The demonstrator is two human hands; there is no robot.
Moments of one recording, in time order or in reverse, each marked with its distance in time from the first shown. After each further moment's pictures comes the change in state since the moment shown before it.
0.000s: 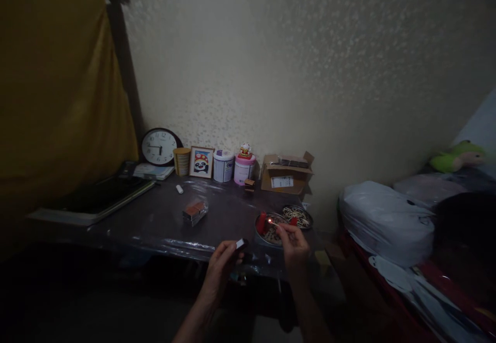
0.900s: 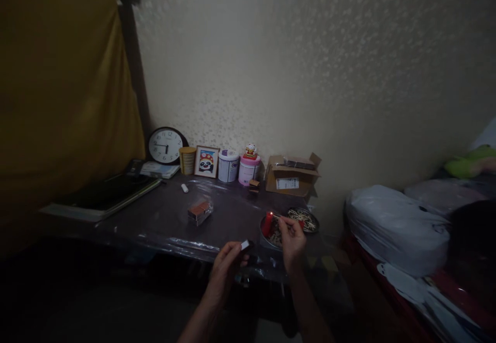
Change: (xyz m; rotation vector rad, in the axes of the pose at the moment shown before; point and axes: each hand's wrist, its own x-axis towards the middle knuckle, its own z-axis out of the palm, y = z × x) left_hand 0.001 0.003 0.004 -0.023 0.068 -0.017; right_hand 0.023 0.026 0.025 0.007 0.020 -0.031
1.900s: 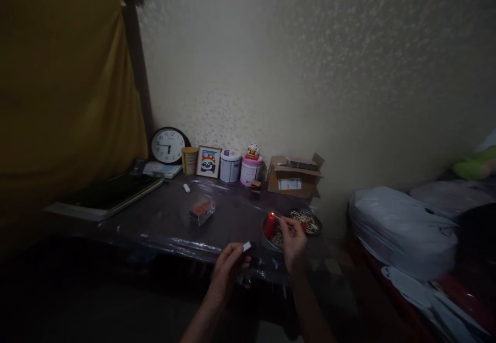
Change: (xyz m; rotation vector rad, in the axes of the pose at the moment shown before) left_hand 0.001 -0.002 -0.002 0.010 -0.022 -0.001; right_hand 0.004 0.004 0.005 -0.006 0.004 0.003
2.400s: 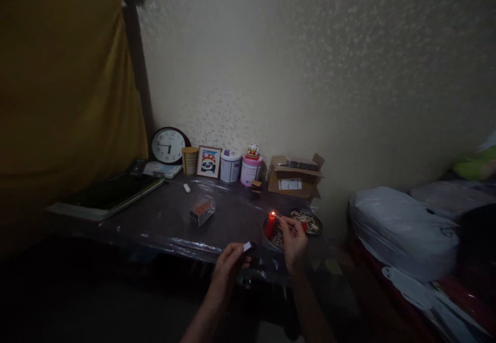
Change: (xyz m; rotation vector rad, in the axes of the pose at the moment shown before) left_hand 0.000 -0.001 -0.001 0.016 -0.010 0.022; right_hand 0.000 -0.001 0.000 0.014 -0.008 0.017
